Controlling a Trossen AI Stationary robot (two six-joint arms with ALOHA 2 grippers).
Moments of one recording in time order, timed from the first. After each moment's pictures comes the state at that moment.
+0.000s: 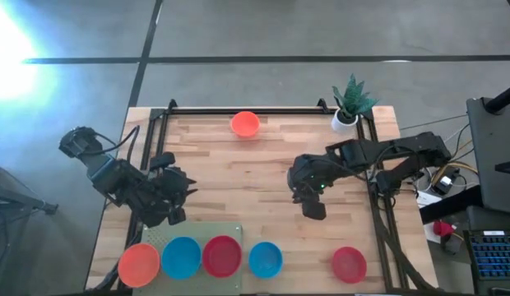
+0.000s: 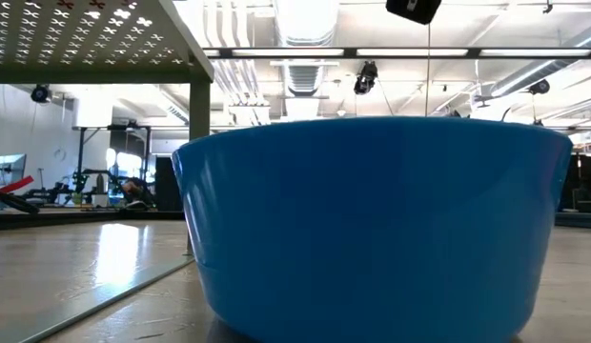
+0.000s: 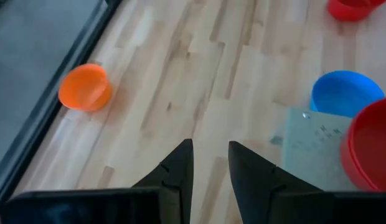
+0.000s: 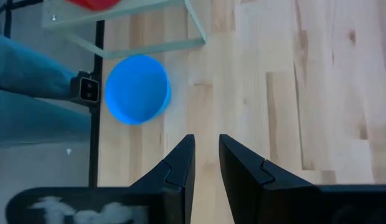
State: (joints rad) left arm -0.65 1.23 1.53 -1.37 -0.66 -0.74; right arm 0.18 1.51 1.53 -1.03 -0.18 0.33
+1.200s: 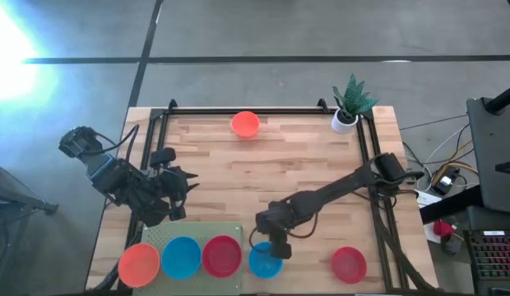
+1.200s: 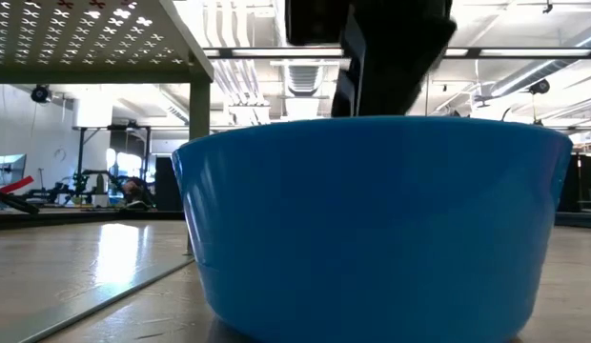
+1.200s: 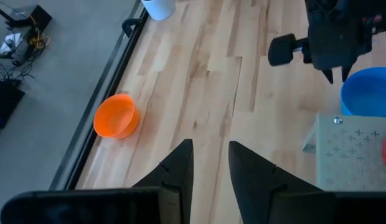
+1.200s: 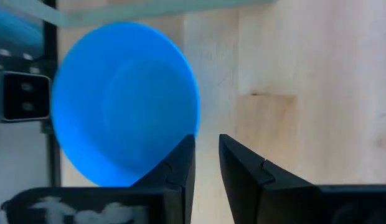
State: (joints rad) left arm -0.65 1.23 1.53 -1.36 -0.76 -0.58; right arm 0.35 1.98 1.48 -0.63 -0.19 0.46
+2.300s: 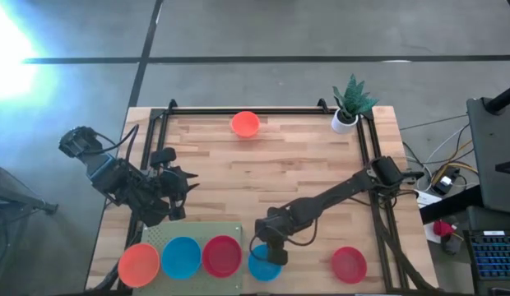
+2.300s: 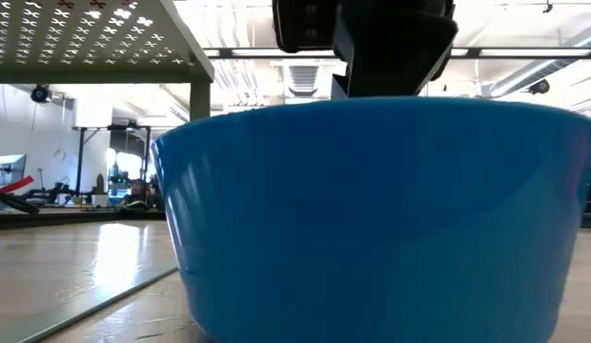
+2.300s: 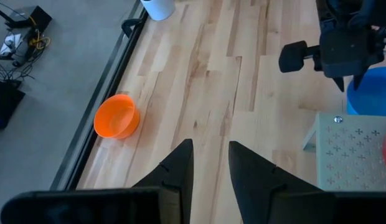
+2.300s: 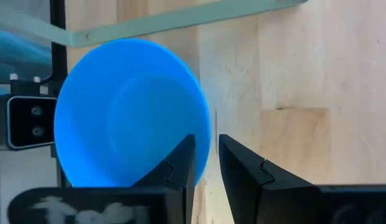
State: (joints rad) left arm -0.65 1.23 1.53 -1.36 -0.76 -0.58; right arm 0.38 2.02 1.47 -0.54 -0.16 0.55
